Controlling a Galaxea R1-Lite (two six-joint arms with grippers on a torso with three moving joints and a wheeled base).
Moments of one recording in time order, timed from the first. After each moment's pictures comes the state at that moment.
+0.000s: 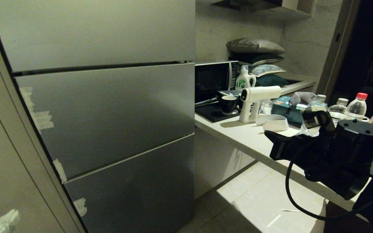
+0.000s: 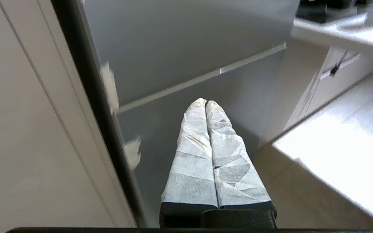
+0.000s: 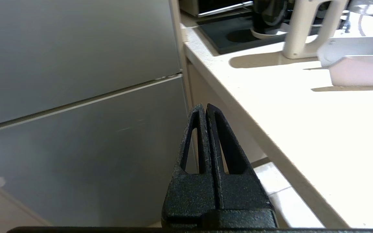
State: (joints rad) left arm 0.11 0.57 -0.03 -0.48 -0.04 0.07; right arm 0.39 1.71 -0.52 -1.12 -0.10 0.16
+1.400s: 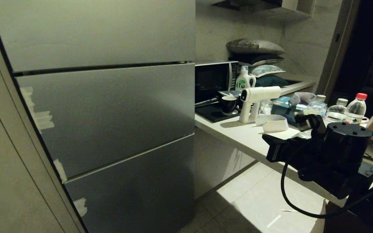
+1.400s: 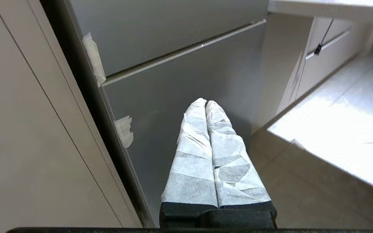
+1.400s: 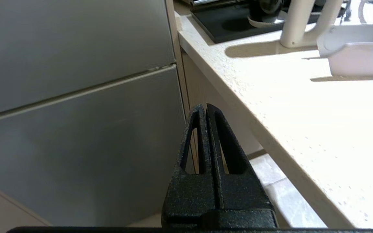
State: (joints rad) left arm 0.00 0.02 -0.02 0.04 -0.01 0.07; right arm 0.37 1.75 -0.53 -1.12 -0.10 0.16
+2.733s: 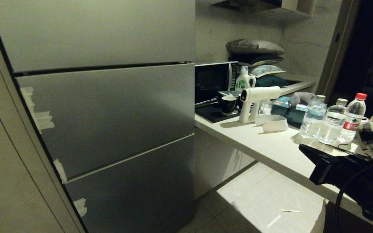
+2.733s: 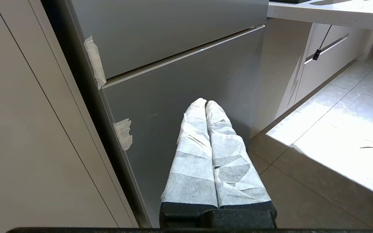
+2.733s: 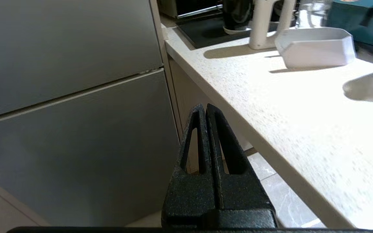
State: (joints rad) left arm 0.00 0.00 -0.02 0.04 -0.01 0.06; right arm 0.34 1.42 -0.24 -1.12 -0.13 0.16
